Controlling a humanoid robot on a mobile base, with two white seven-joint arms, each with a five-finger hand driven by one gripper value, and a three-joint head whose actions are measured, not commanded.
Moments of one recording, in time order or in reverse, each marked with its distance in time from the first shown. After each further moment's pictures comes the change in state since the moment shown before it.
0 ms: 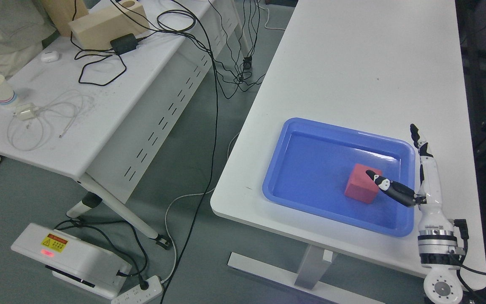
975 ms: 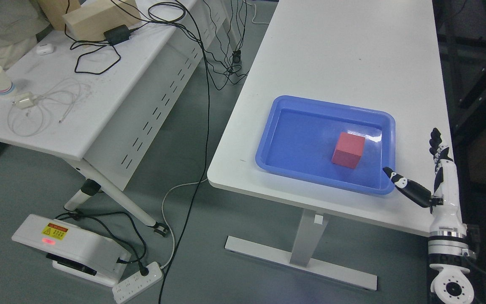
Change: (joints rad) left arm 0.000 0.000 0.000 0.000 0.000 0.000 0.000; right arm 0.002 0.010 -0.044 -0.001 -0.109 0.041 -0.003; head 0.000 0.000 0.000
